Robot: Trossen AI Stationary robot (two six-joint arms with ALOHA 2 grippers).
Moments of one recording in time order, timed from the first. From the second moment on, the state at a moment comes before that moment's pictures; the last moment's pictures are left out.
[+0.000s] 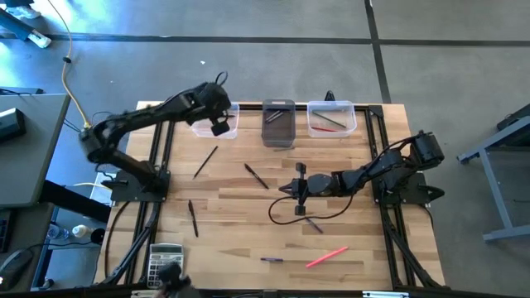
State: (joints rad) left arm 0.74 1.43 1.09 -0.62 -0.38 0.37; right arm 0.18 1.65 0.58 0.61 0.25 -0.06
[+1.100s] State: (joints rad) left arm 0.87 1.82 1.09 -0.46 -0.32 0.74; right arm 0.18 1.65 0.58 0.64 0.23 -0.09
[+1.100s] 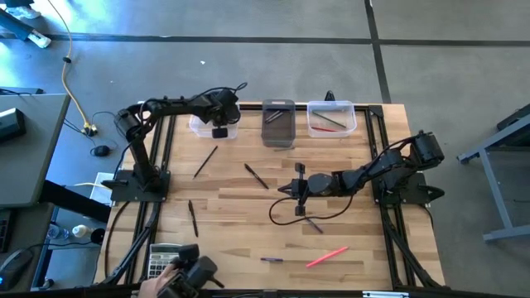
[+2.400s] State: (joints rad) left arm 0.49 0.96 0.68 -0.14 -0.18 0.28; right arm 0.18 1.65 0.58 0.74 0.21 -0.06
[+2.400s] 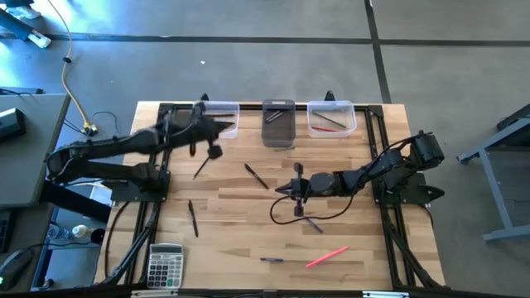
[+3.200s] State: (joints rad) left arm -0.06 0.85 0.27 0.47 -0.35 0.11; right arm 0.48 1.25 0.65 -0.29 0.40 0.51
